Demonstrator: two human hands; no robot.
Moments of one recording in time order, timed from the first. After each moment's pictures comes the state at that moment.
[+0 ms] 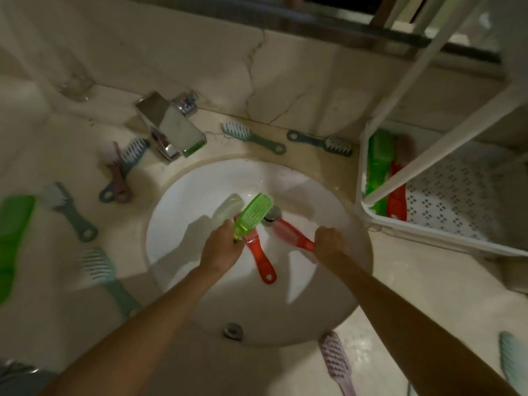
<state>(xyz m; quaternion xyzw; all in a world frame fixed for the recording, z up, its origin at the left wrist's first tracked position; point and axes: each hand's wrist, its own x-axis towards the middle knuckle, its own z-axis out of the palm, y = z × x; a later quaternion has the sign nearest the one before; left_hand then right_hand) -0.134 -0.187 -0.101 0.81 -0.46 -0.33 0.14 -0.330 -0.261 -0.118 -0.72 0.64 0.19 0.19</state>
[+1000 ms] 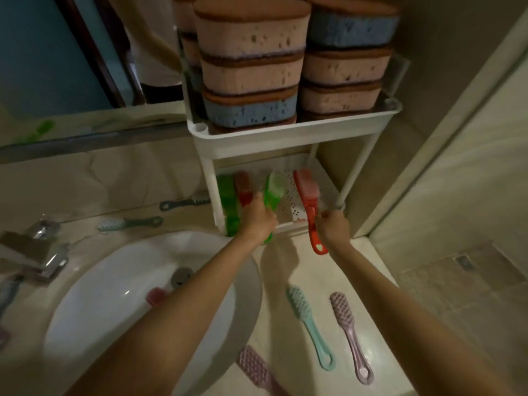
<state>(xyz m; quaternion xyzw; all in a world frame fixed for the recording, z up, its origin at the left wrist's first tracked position) -0.387 -0.280 0.042 0.62 -0.61 -0.44 0.24 -0.524 -0.242 0.029 -0.38 0.84 -0.27 0.28</state>
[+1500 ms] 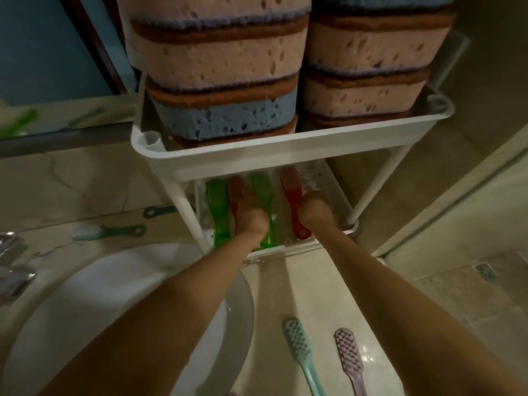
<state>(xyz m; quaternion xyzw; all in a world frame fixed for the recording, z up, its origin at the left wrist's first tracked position) -0.418 -0.346 0.002 0.70 -0.58 -0.35 0.23 -0.532 -0.345 -0.003 -0.51 0.81 -0.13 0.26</state>
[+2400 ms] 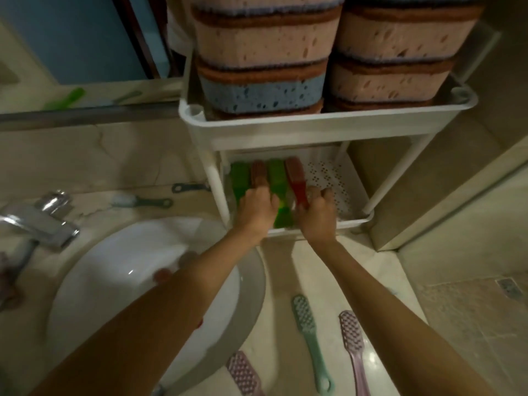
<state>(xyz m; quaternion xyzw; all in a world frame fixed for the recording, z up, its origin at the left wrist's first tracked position) -0.387 -0.309 0.026 0.69 -0.65 -0.24 0.20 -0.496 -0.294 -0.003 -0.56 0.76 -0.28 0.17</state>
